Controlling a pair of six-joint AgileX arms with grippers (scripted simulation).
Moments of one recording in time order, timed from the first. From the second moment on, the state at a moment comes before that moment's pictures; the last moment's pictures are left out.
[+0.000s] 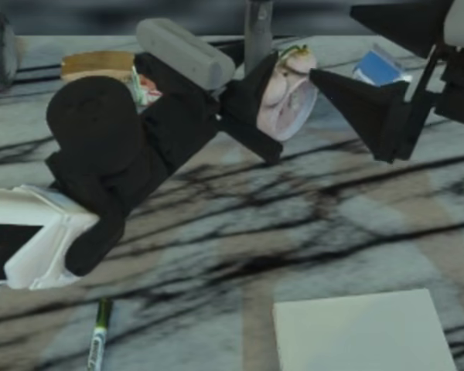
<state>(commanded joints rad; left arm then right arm) -0.63 1.63 0.70 1.04 0.15 0.00 0.33 1.36 0.75 0.65 -0.75 0.04</state>
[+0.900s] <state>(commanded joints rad) -0.63 1.63 0.70 1.04 0.15 0.00 0.49 1.63 1.01 0.66 -0.60 0.03</state>
